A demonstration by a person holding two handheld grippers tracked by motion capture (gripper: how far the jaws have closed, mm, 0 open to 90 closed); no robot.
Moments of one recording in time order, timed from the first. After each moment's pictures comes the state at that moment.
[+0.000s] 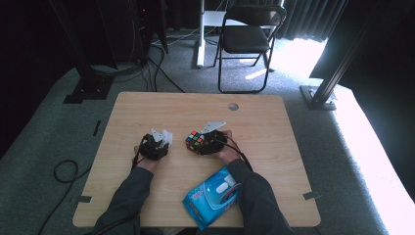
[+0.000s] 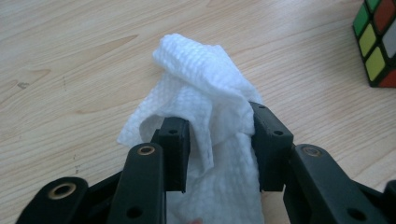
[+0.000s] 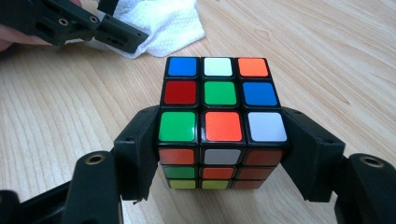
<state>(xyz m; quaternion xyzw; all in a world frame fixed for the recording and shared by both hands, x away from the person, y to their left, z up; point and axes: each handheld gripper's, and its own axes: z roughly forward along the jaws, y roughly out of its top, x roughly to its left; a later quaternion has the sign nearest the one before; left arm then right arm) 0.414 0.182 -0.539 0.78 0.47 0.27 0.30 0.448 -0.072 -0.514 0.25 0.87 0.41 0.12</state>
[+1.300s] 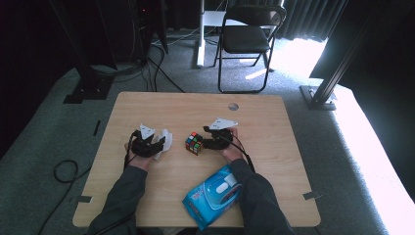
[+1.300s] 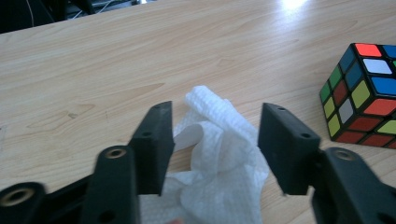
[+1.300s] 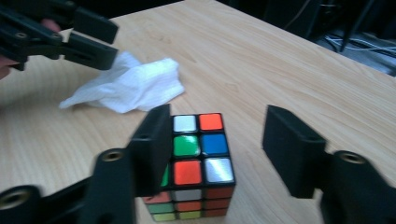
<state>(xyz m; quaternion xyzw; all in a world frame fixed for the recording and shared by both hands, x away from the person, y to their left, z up) 0.401 0.202 -0.503 0.74 0.48 0.28 0.37 0.442 -0.090 -0.497 0.27 0.81 0.49 0.16</state>
